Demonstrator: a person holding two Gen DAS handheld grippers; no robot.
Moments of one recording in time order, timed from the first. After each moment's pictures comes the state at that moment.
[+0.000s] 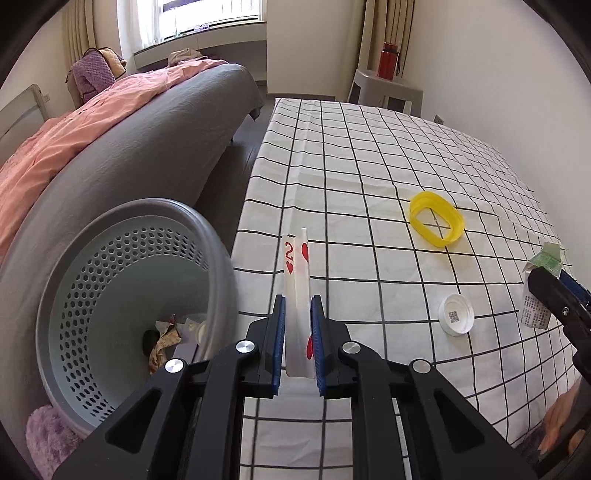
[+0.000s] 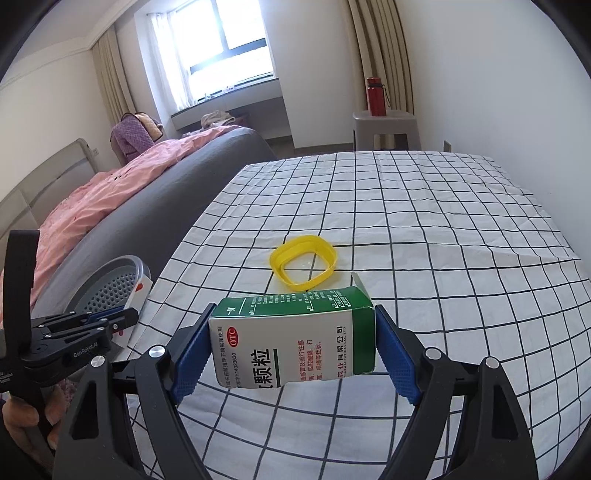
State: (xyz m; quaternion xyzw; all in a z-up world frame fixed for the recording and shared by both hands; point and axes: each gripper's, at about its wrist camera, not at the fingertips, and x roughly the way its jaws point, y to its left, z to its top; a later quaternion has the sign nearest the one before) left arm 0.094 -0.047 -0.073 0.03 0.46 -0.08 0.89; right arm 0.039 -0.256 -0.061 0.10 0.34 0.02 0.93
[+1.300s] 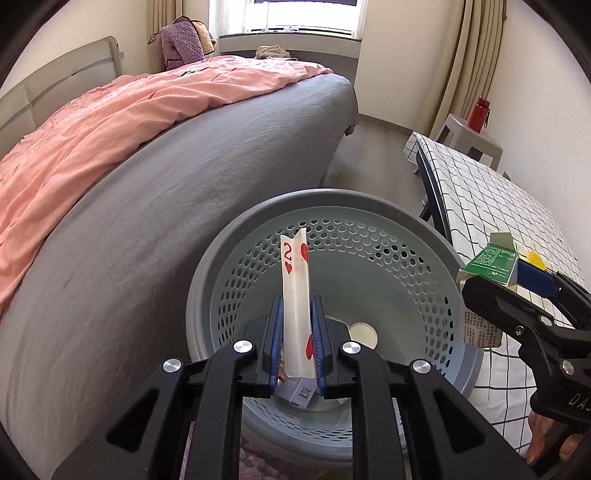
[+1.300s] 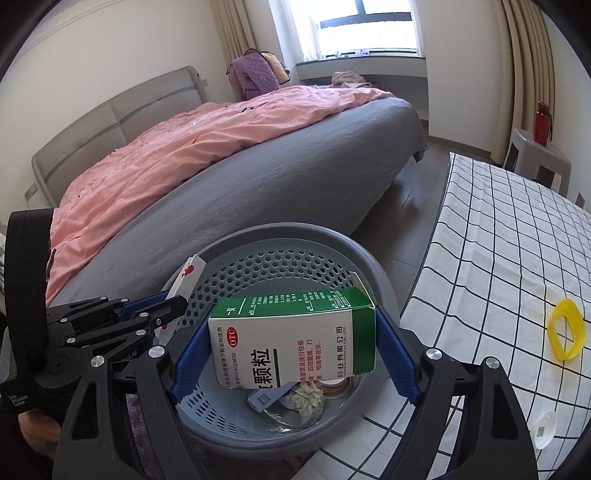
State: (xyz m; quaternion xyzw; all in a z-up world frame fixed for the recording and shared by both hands) left arm 0.091 0.172 -0.075 -0.05 0.44 0.02 0.90; right arm 0.114 0.008 -0.059 0.01 0.38 0.23 0.89
